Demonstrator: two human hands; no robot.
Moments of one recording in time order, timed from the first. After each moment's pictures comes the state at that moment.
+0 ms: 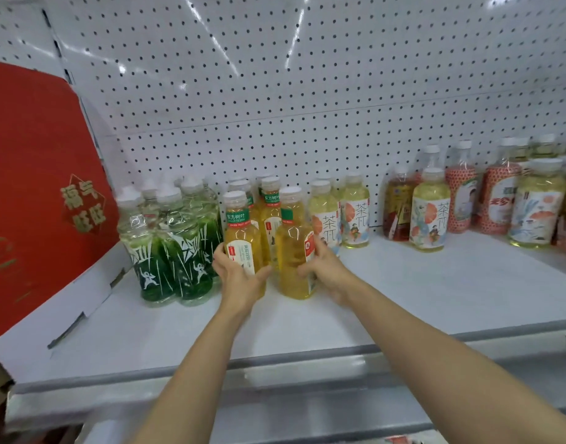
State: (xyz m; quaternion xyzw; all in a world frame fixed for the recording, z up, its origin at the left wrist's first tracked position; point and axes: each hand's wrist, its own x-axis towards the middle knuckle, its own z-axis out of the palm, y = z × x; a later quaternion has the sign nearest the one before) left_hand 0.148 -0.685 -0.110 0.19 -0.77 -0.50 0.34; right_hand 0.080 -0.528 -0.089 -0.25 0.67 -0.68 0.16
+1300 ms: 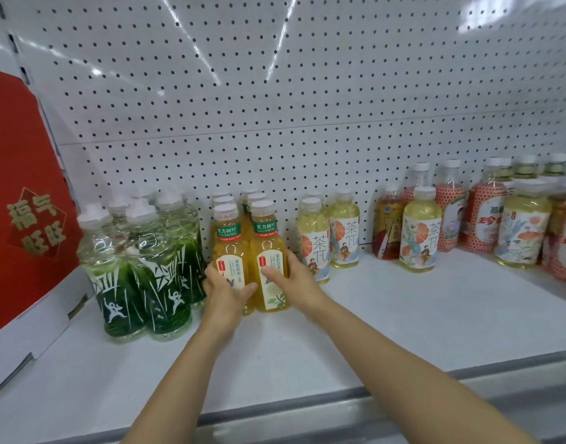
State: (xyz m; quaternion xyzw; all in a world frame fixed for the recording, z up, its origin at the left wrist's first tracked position) left_hand 0.118 -0.703 -0.107 0.20 -0.79 -0.51 0.27; right_hand 0.063 -0.565 -0.090 -0.25 0.72 -0.64 0.06
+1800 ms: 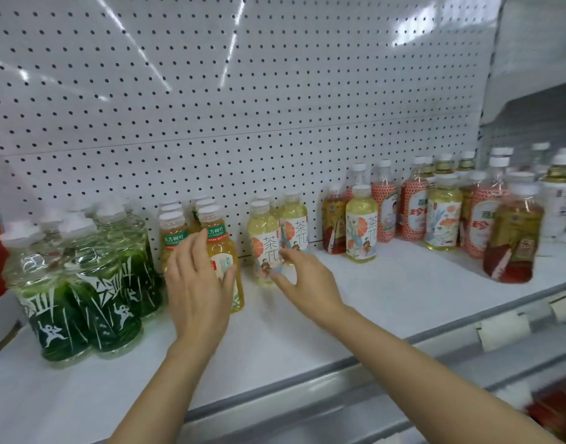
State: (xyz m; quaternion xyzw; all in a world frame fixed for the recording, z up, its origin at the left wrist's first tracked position) left_hand 0.147 -0.635 -0.069 0.08 -0.86 -0.12 0.49; right_hand 0.081 -0.461 -0.085 -0.25 0.87 -0.34 -0.25
